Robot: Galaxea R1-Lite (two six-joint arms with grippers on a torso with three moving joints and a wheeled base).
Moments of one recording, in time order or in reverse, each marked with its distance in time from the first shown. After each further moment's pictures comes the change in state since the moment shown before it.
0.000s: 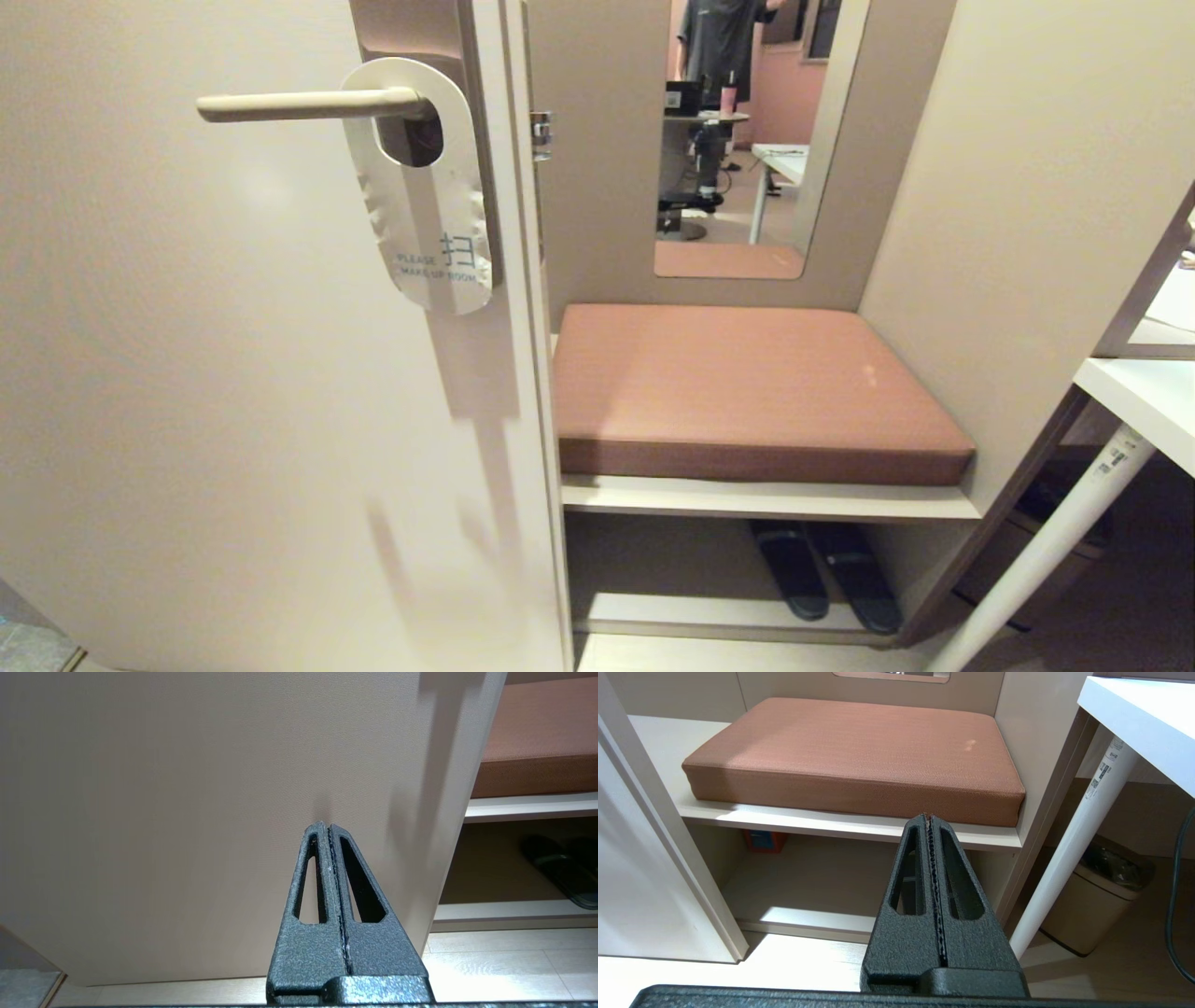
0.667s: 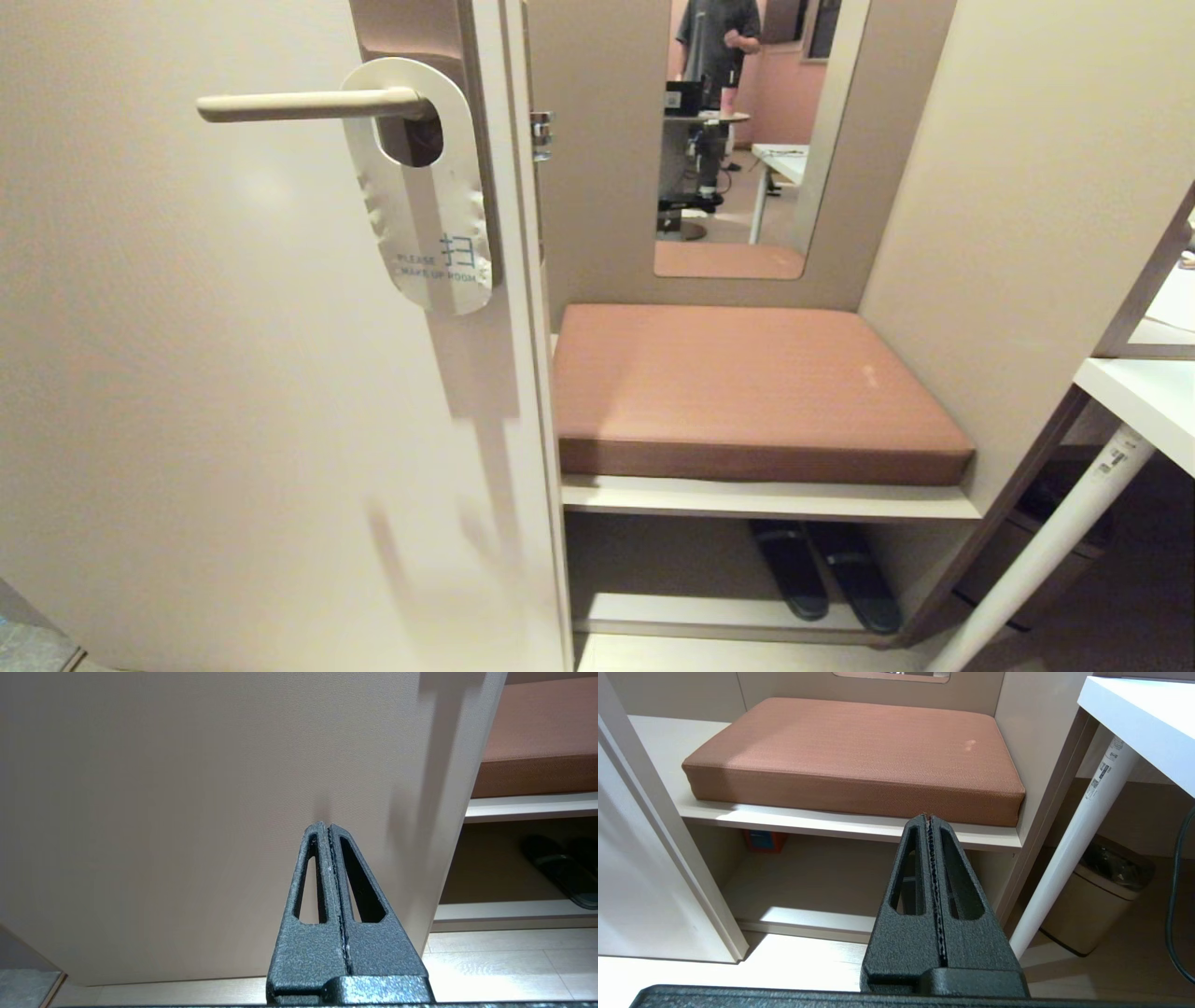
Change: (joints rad) left arm 0.000 0.000 0.000 0.000 0.000 0.000; right arm 0.000 0.000 0.000 0.000 0.000 0.000
